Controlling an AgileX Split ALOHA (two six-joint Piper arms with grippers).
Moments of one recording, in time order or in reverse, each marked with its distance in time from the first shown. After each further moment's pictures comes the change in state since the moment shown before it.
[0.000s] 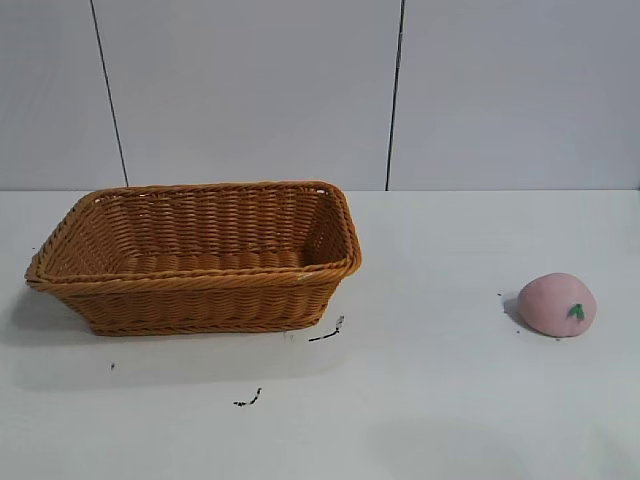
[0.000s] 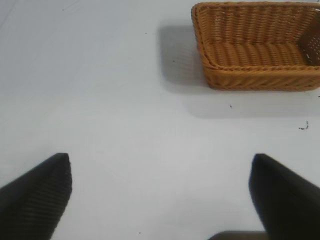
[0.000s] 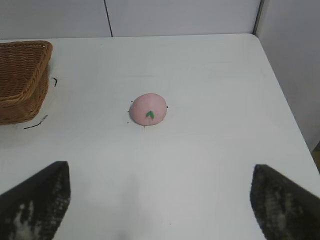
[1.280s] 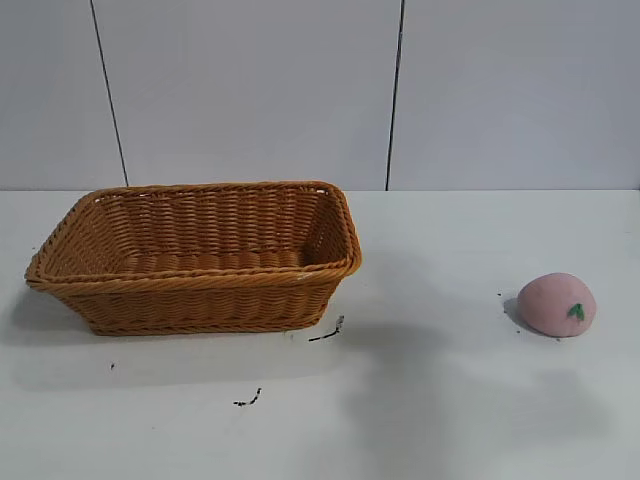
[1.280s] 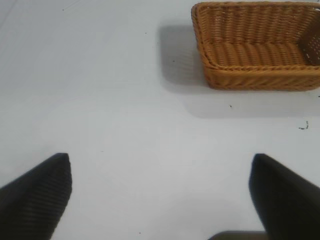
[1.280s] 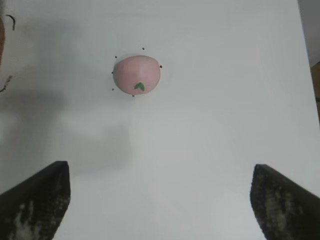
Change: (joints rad) left arm 0.000 0.000 0.000 0.000 0.000 0.000; right arm 0.000 1.151 -0.458 -0.020 -0.070 0.000
